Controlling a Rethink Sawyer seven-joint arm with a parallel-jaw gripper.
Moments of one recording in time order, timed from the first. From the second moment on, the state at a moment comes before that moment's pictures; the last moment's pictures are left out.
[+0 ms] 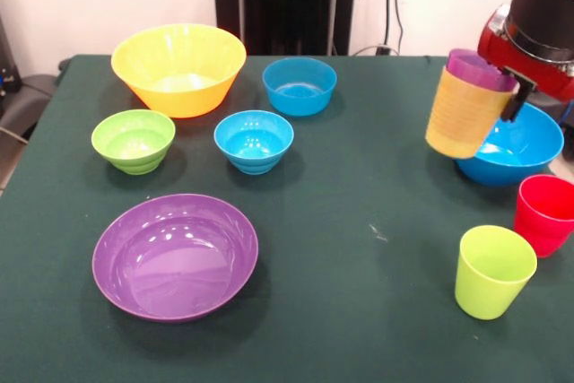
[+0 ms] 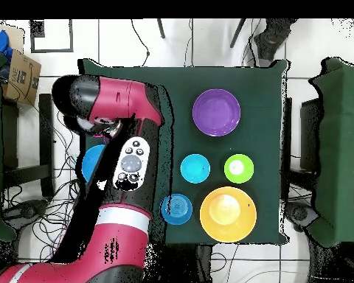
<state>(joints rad) 0.19 -0.34 -0.30 1.06 0.32 1.17 2.38</state>
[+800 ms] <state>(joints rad) 0.19 -0.18 -0.32 0.81 0.34 1.23 2.52</state>
